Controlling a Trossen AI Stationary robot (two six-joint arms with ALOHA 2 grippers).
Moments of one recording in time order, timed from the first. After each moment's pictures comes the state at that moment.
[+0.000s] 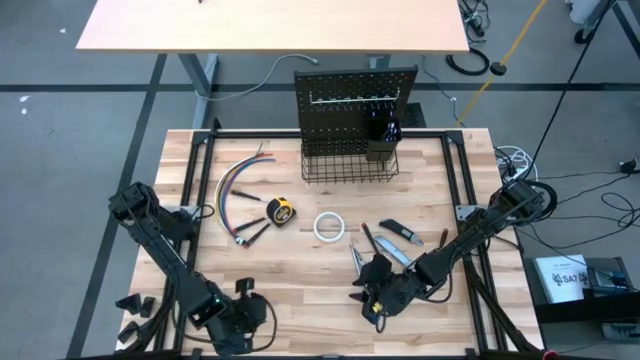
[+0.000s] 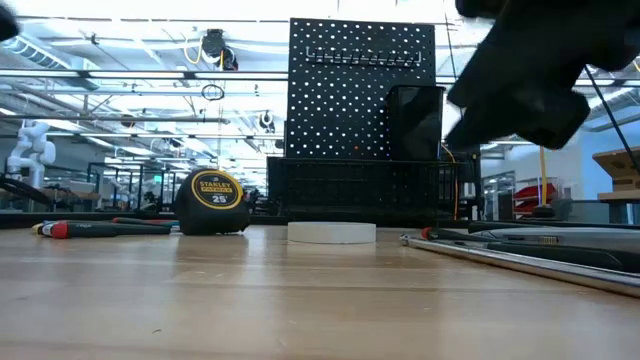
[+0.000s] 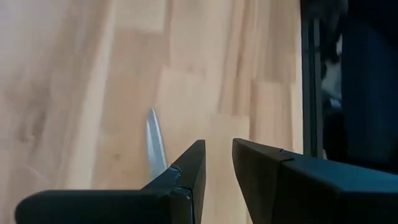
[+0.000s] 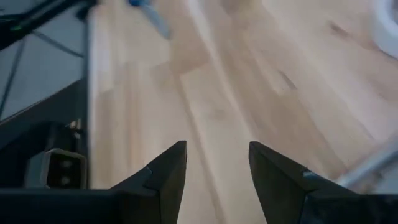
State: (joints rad) left arm -0.91 1.66 1.08 -0.53 -0.35 -0.93; right arm 0.63 1.70 0.93 0.01 0.45 0.95
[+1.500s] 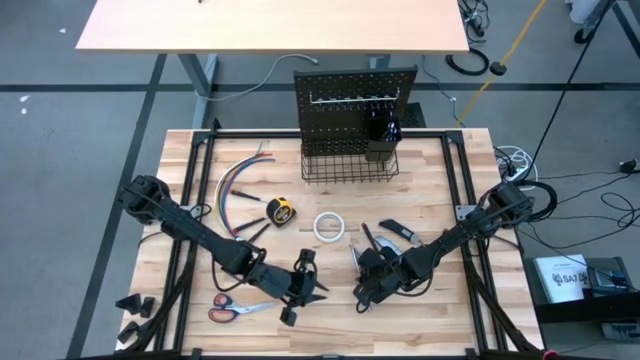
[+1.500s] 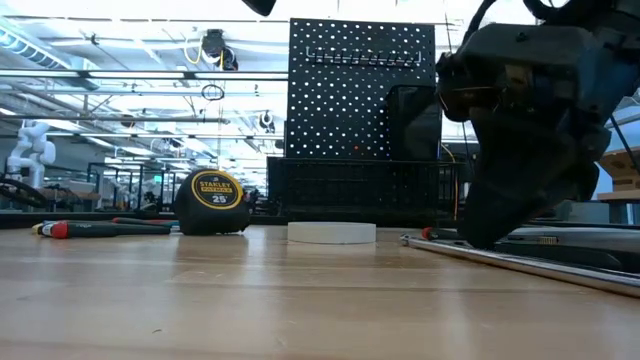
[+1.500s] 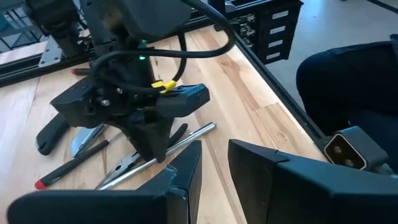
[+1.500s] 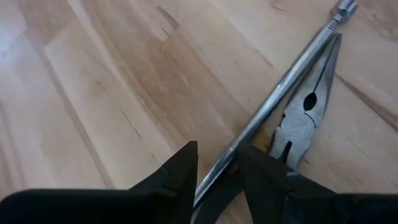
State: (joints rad) left arm -0.52 1.66 1.08 0.09 -0.24 0.03; right arm 0.53 1.79 0.94 -0.24 0.34 1.21
